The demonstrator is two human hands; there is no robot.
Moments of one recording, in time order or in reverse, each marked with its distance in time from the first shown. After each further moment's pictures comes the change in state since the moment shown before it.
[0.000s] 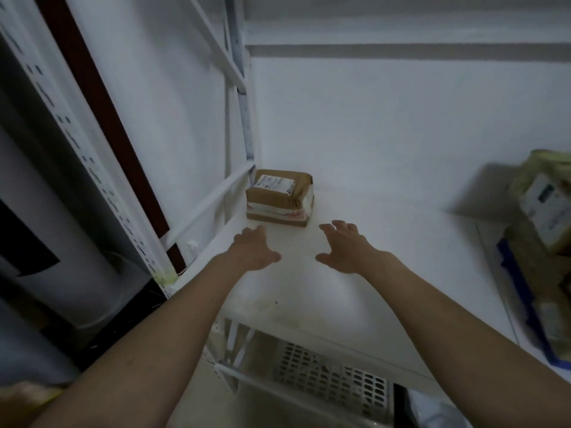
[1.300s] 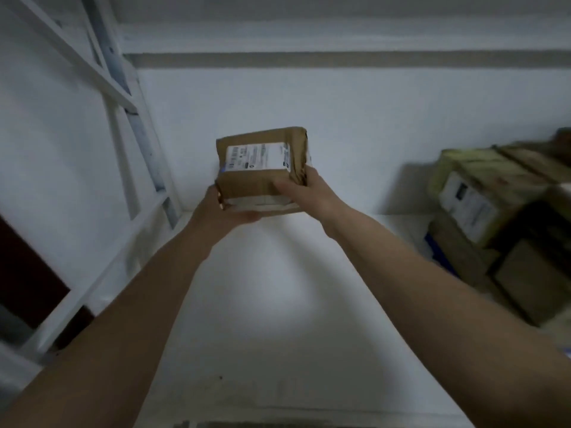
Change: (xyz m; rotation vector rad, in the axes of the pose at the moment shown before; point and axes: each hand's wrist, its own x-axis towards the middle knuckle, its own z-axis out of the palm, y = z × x) left_hand 0.084 0.092 -0.060 -0.956 0.045 0.448; right_hand 0.070 0.048 -0.089 1.091 0.409 0.067
